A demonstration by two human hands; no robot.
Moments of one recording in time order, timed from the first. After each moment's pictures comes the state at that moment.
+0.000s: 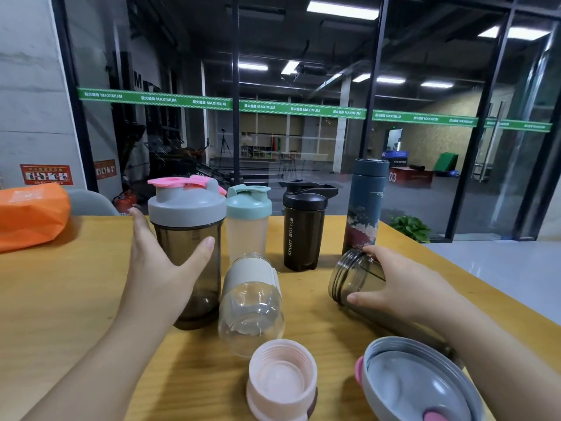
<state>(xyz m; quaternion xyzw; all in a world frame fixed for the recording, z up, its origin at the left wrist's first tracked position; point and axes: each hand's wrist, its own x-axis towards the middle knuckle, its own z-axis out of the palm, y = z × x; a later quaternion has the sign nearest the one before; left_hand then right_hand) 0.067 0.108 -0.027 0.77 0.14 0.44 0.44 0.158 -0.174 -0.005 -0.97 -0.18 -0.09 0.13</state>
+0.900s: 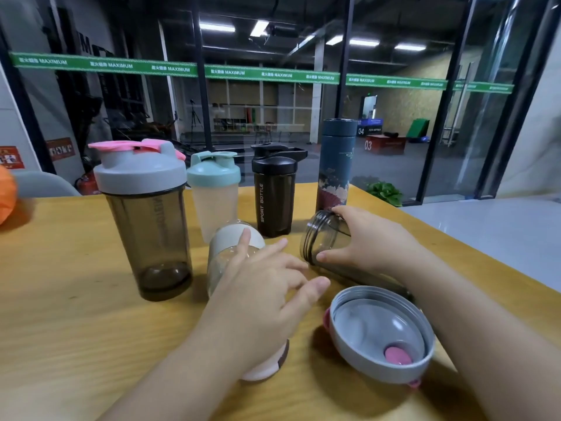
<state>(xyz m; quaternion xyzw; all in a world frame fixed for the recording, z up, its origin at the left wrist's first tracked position) 0.058 -0.010 -0.043 0.94 -0.17 0.26 0.18 0.164 -0.174 -0.009 -0.97 -0.19 -0.11 0.10</state>
